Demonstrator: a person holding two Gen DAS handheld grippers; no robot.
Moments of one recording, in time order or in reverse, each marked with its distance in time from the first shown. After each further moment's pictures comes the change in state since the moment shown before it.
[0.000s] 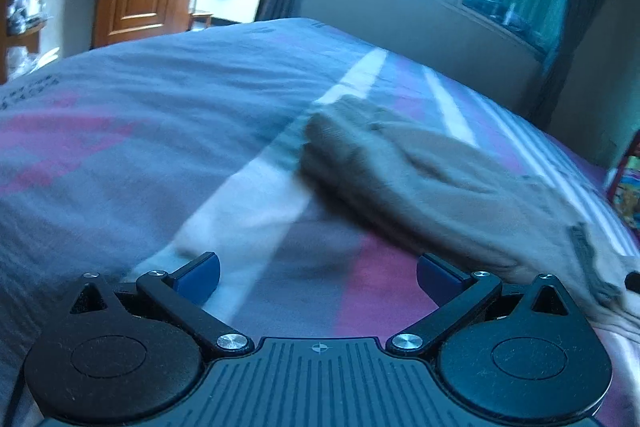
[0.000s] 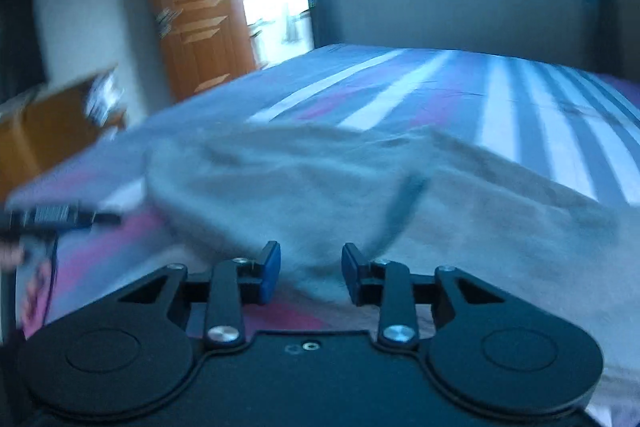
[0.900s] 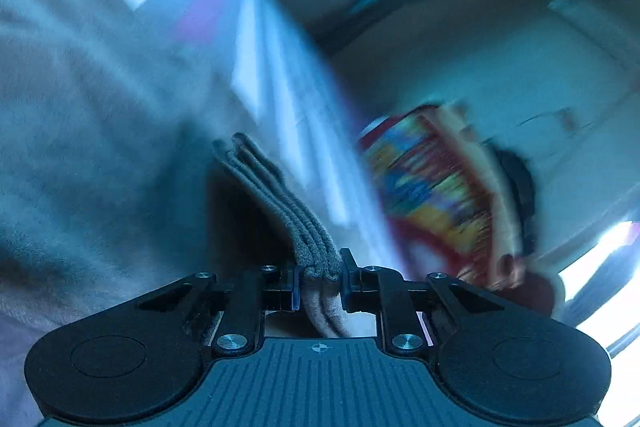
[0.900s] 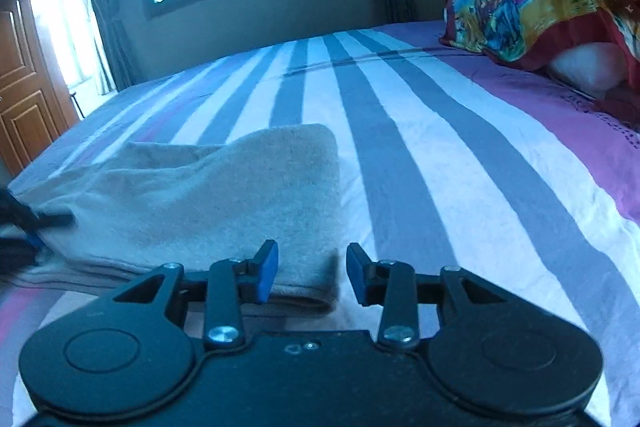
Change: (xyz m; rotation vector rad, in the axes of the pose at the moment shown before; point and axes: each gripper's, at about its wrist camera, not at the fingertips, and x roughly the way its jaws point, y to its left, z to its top) left arm 0.095 -0.215 -0.028 -0.262 0.305 -0.781; right arm -0.118 -0.171 -0.067 0.313 -0.051 -0.444
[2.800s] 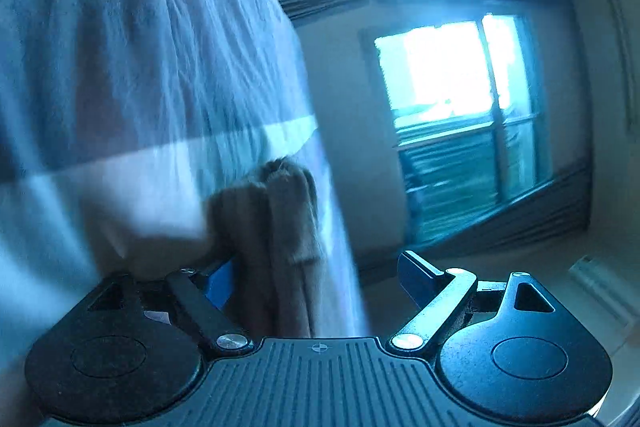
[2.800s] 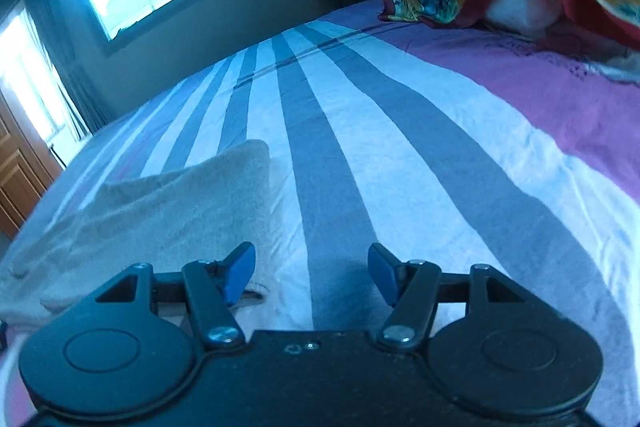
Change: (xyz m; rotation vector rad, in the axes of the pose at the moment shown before) left arm -0.194 0.186 0.078 -0.412 -0.641 0.028; right arm -0.023 -0.041 -0.007 0.205 0.026 -0.029
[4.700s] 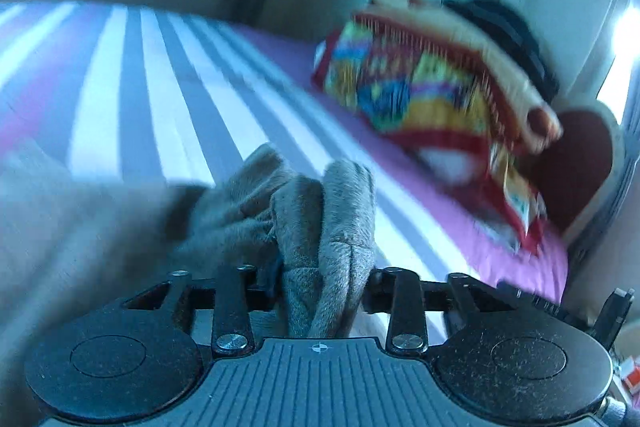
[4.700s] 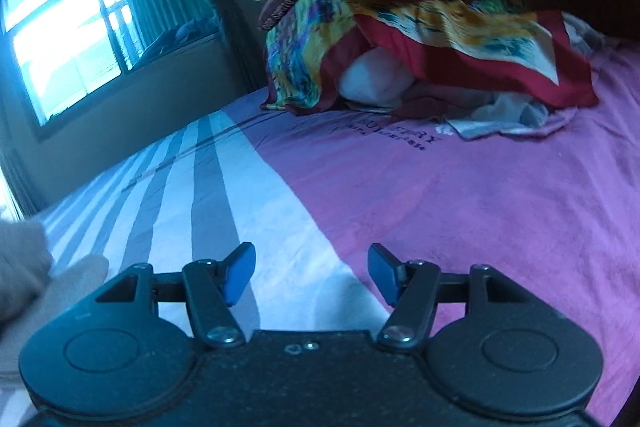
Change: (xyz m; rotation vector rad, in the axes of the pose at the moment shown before) left arm 0.156 -0.258 -0.342 0.987 0.814 -0.026; right arm -0.025 -0.150 0.022 0.131 -0.261 -0.168
